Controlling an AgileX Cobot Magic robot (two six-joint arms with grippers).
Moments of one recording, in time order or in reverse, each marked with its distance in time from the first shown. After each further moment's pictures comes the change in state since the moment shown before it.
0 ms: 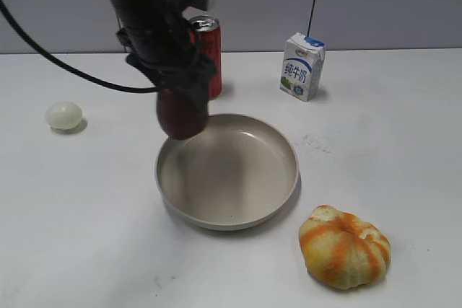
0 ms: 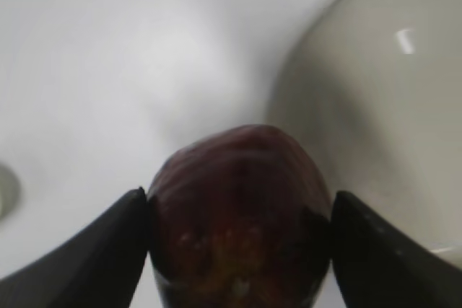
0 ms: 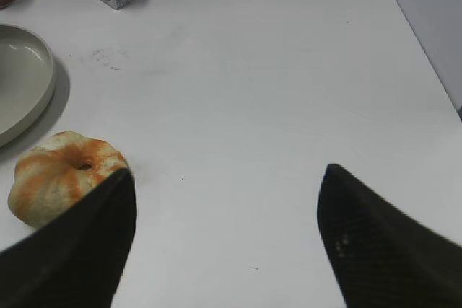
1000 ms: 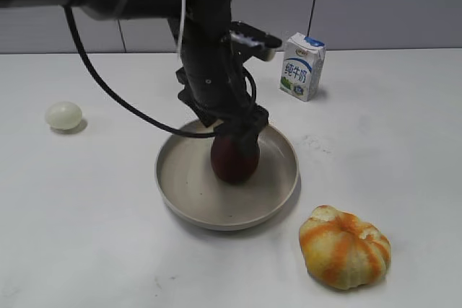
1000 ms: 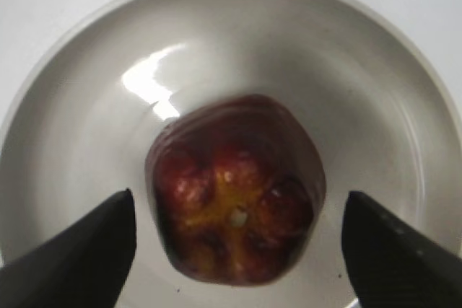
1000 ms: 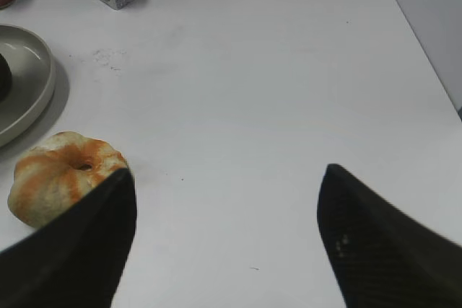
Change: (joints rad) left arm -0.133 0.103 -0.015 0.003 -0.033 0.000; right arm 0.000 0.000 0.000 0.000 0.000 0.000
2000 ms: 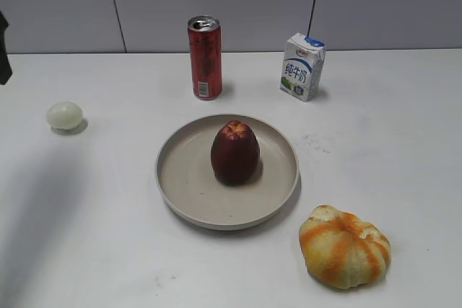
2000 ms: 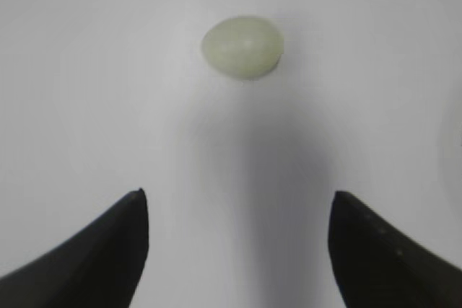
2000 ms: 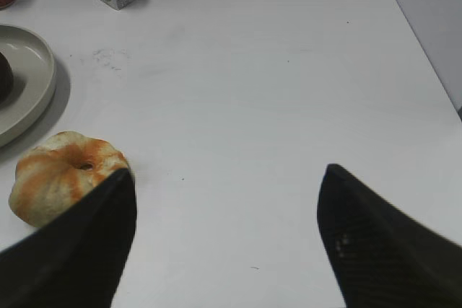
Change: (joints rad) left arm 0.658 -0.495 0.339 0.022 0.164 -0.051; right arm 0.000 0.000 0.000 0.000 0.000 0.000
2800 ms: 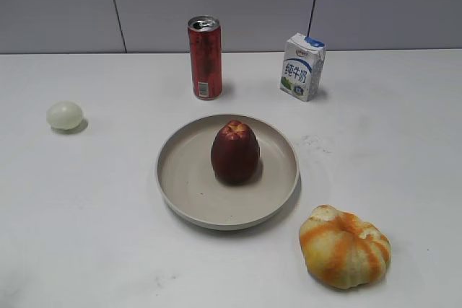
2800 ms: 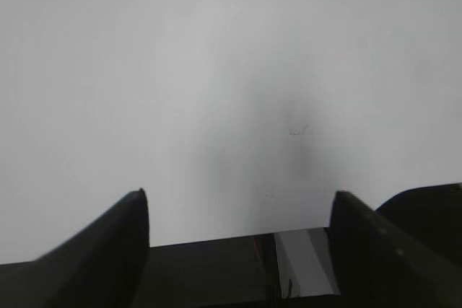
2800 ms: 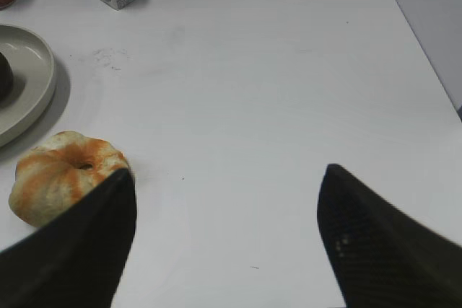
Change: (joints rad) left arm -0.001 -0.894 0.779 0.017 -0.056 -0.001; right arm 0.000 0.000 0.000 0.000 0.000 0.000
